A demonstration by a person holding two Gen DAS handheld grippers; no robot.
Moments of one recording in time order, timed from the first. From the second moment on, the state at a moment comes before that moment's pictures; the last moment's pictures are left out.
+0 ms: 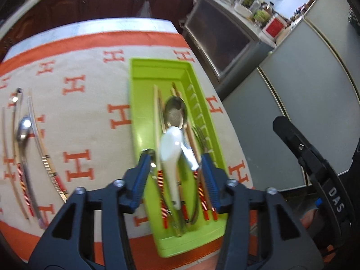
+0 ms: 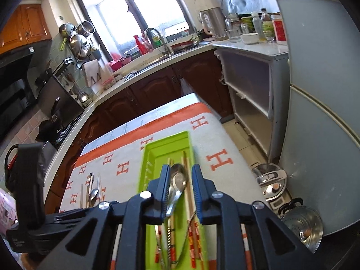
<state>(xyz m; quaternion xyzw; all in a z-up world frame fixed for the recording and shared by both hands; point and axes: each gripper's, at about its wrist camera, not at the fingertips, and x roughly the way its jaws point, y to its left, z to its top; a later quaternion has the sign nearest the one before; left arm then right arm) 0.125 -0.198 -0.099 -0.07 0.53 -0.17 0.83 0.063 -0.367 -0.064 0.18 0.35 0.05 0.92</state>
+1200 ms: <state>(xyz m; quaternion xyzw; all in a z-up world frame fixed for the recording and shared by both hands) 0.013 0.015 -0.091 -0.04 0.47 0.00 0.88 0.027 -0.199 -0.072 0.08 0.42 0.15 0.89</state>
